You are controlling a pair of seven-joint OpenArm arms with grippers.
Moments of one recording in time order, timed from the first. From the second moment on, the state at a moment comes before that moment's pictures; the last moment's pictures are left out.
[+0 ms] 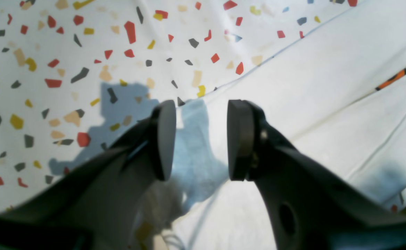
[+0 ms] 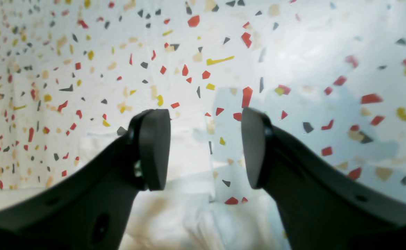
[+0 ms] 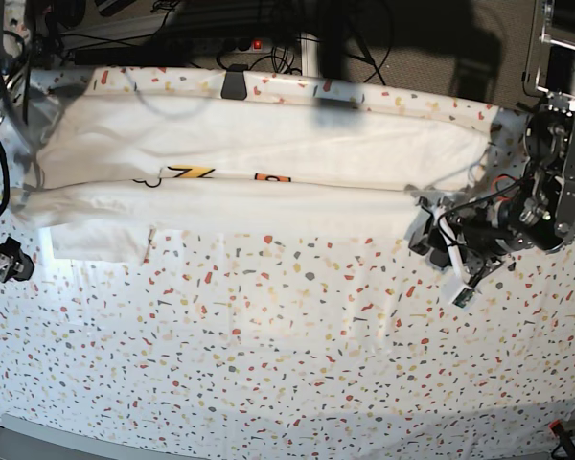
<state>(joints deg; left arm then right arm) -11.0 -25.6 12.2 89.3 -35.5 -23.9 53.2 26.1 37.4 27.1 44.5 30.9 34.1 -47.8</state>
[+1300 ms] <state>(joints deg) -9.6 -25.6 12.2 89.3 -27.1 -14.5 56.7 27.1 31.5 27.1 37.3 21.1 33.9 -41.8</state>
